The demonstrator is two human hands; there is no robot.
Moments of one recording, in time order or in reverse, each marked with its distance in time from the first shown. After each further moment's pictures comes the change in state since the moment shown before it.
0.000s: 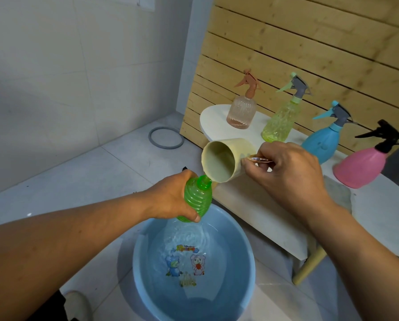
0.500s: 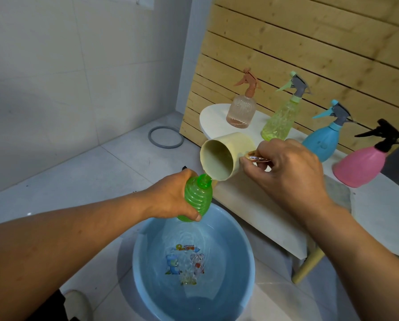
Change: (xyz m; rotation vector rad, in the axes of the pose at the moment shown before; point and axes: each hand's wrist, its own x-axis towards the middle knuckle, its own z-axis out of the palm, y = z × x) left_hand 0.000 0.001 0.001 -0.005 0.000 0.006; right_hand -0.001 -0.005 -0.003 -0.038 0.039 -0.054
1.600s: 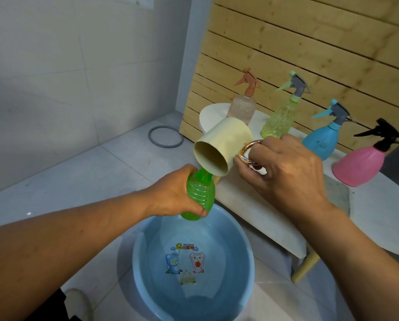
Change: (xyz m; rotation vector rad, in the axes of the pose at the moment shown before) left_hand -0.003 0.013 0.000 -0.102 0.046 0.009; right_hand -0.002 -0.003 -0.001 -0.143 0.151 -0.268
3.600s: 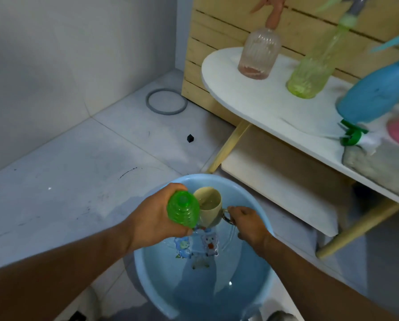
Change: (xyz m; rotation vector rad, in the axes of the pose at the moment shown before) left_hand -0.008 -0.128 0.058 -0.062 0.035 -0.126; right_hand -0.187 -0.049 0.235 1.008 -0.808 1.395
